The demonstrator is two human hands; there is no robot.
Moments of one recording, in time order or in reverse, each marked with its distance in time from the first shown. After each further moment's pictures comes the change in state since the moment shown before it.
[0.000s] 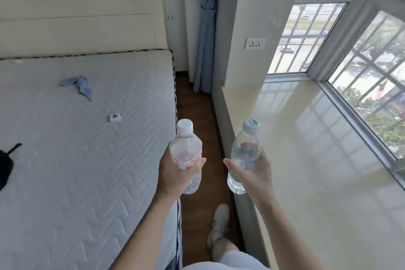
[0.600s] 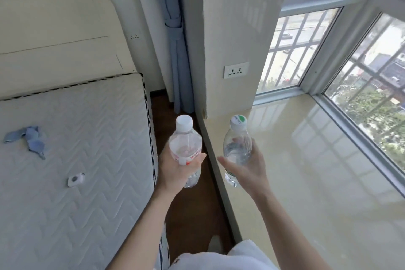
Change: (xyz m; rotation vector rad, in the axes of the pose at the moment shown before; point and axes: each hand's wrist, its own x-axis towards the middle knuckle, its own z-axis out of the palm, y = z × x) left_hand 0.323 0.032 0.152 0.076 -0.143 0.109; right_hand 0.332 0.003 0.004 0.020 0.034 0.027
